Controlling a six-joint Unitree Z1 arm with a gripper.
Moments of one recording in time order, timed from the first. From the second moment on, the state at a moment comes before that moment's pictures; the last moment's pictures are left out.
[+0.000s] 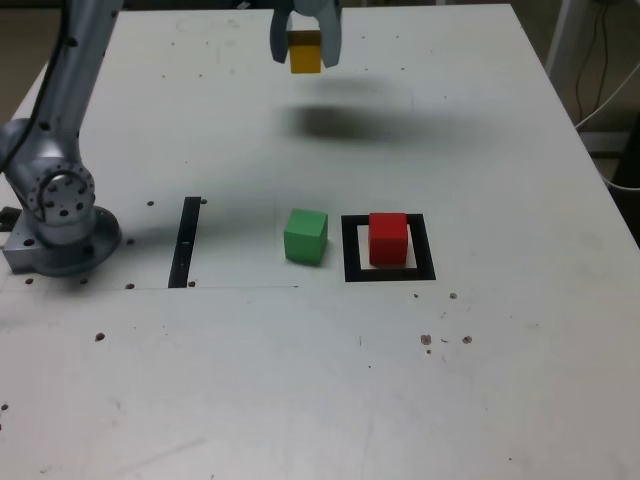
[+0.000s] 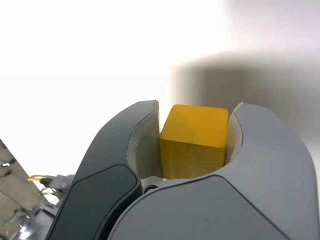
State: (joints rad) arm 0.65 2.15 -1.95 1.58 0.17 0.71
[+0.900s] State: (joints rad) arm 0.21 2.02 -1.76 1.59 0.03 0.34
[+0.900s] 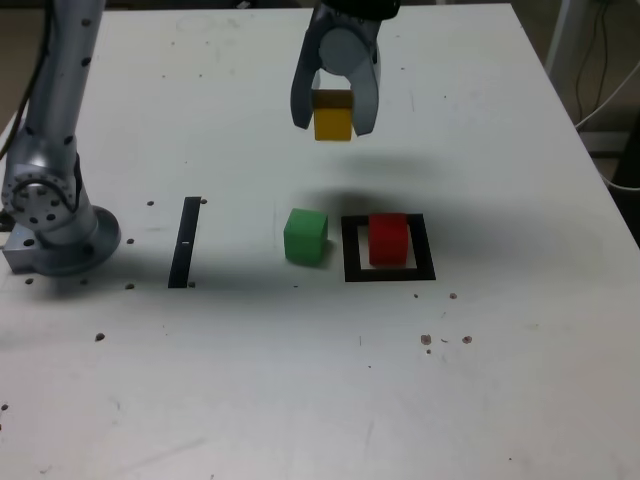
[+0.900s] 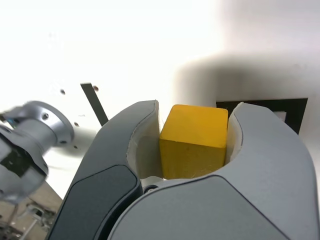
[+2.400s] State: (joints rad) arm 0.01 2.20 -1.87 1.56 -0.12 0.10
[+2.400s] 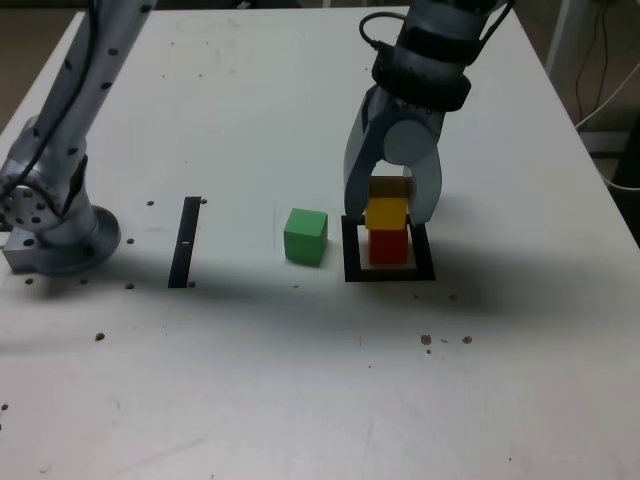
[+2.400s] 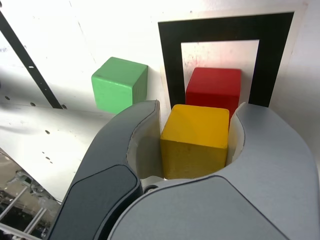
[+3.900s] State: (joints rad) arm 0.01 2.20 -1.83 1.52 -0.12 0.12
